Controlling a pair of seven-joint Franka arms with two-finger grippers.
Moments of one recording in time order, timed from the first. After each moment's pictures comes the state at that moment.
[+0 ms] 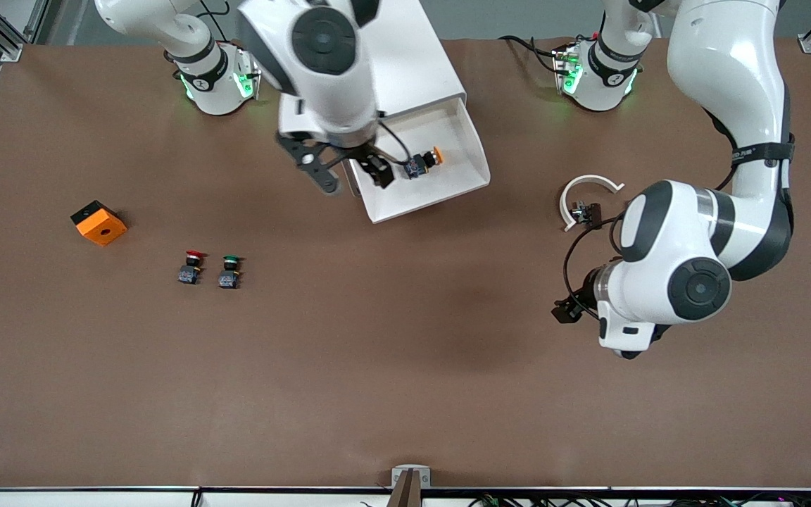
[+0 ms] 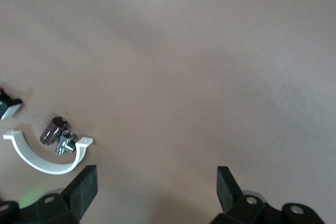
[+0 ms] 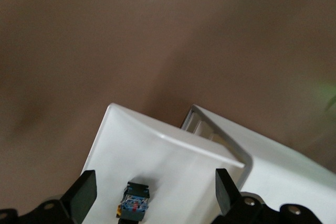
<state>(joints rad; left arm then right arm) -0.29 0.64 -0.01 -1.20 -0.09 1.63 -0.92 0.69 0.33 0.01 -1.33 0.12 1.51 1.45</state>
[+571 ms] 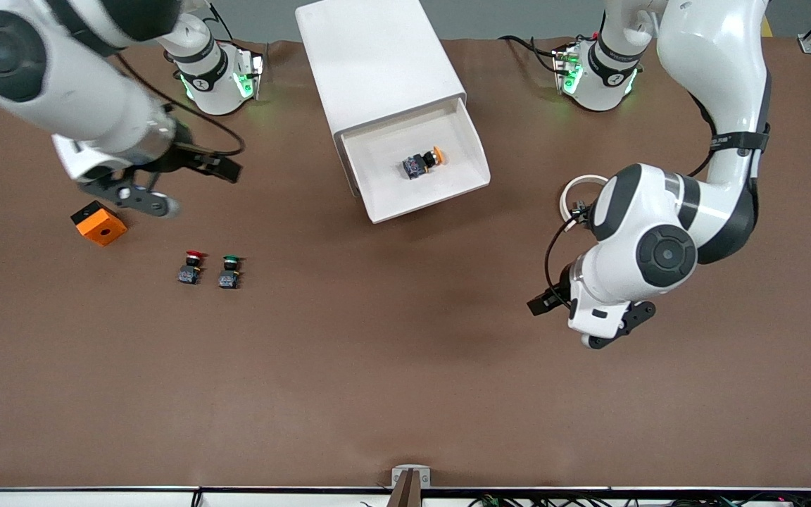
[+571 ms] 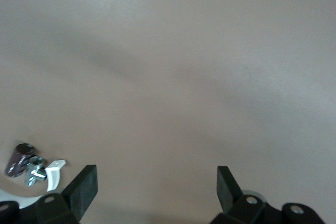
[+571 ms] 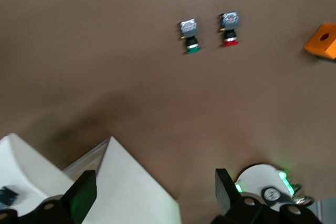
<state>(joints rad) -0.30 0.54 -0.06 -1.44 -0.08 1.90 -0.83 0.29 0.09 0.00 -1.55 0.11 1.41 0.57</state>
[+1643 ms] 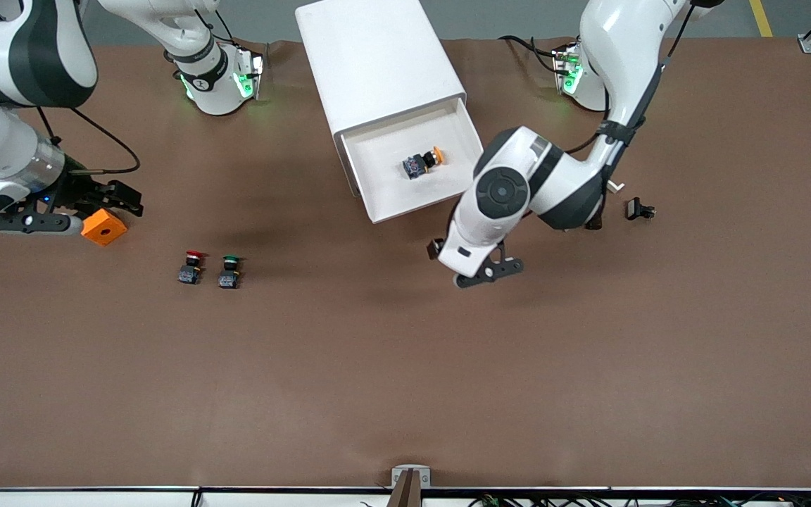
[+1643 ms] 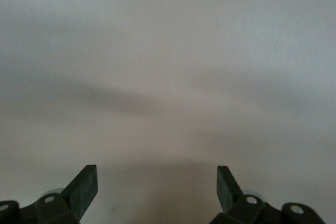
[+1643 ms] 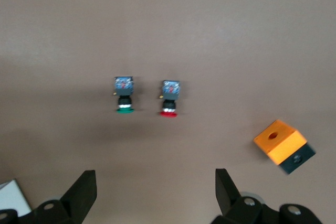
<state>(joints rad) -0.45 0.53 -0.25 -1.59 -0.03 2.04 -0.91 -0.03 -0.08 0.00 -2.04 0.02 1.90 -0.02</state>
